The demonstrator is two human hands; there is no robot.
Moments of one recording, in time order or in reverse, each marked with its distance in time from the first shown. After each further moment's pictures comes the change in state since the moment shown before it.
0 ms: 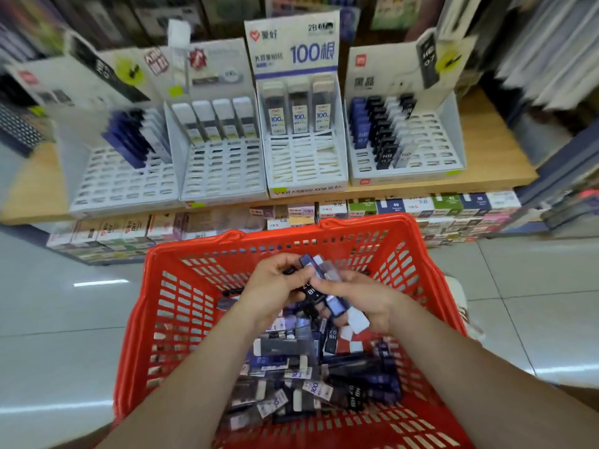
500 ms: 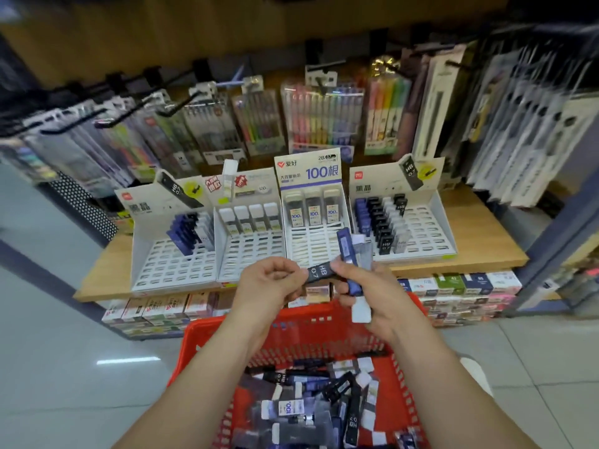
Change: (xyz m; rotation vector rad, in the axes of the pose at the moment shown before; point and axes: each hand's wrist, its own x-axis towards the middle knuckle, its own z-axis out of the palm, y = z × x) left_hand -0.048 0.125 0.006 0.044 0.196 0.400; right_hand -0.041 -0.105 0.030 0.423 0.134 -0.540
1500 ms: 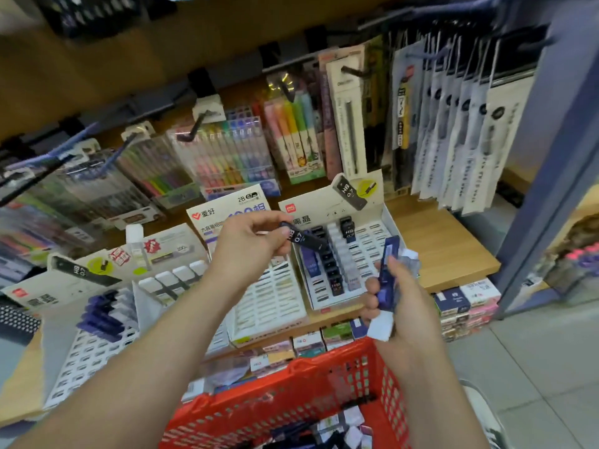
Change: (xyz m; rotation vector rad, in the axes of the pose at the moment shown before) left_hand 0.118 0.070 0.112 0.408 -0.118 0.258; right_hand 0.016 -0.061 -0.074 0.410 0.264 -0.242
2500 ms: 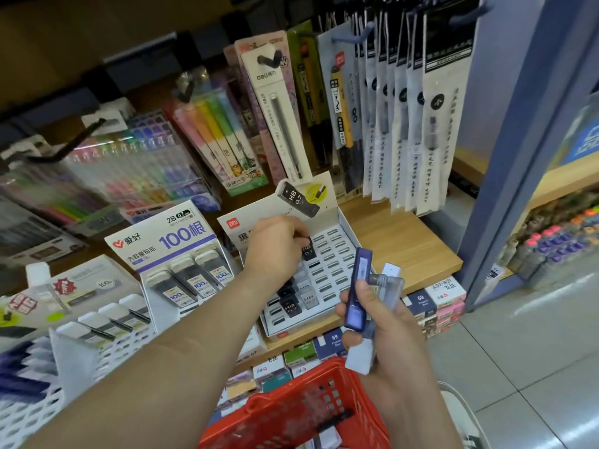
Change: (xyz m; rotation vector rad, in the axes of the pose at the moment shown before) left_hand 0.070 -0.031 0.112 0.853 -0.098 0.351; right_hand 0.009 -0.013 -0.028 0.038 0.067 -0.043
